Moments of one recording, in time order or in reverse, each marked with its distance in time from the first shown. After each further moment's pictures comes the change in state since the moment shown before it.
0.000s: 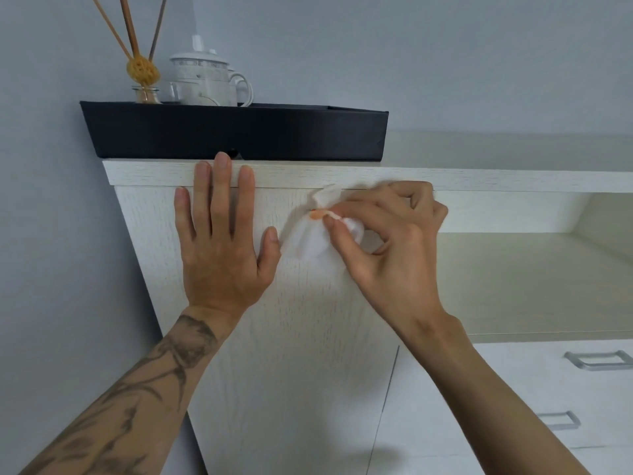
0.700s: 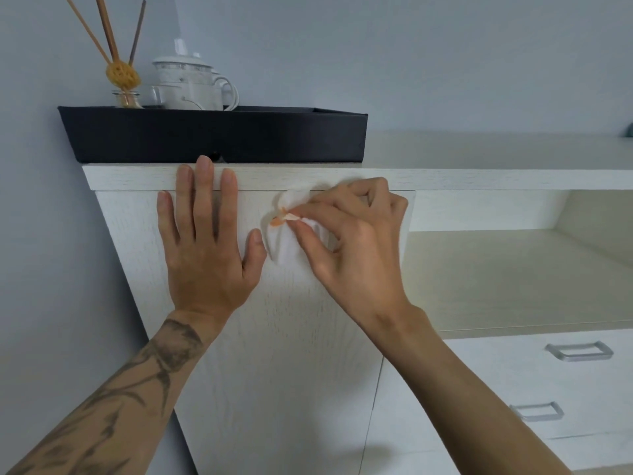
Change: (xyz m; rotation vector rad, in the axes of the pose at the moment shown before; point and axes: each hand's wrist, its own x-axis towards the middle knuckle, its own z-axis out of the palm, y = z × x) left_hand 0.000 0.000 0.000 0.003 0.016 0.017; right_hand 0.005 -0.010 0.010 -0.055 -0.035 -0.100
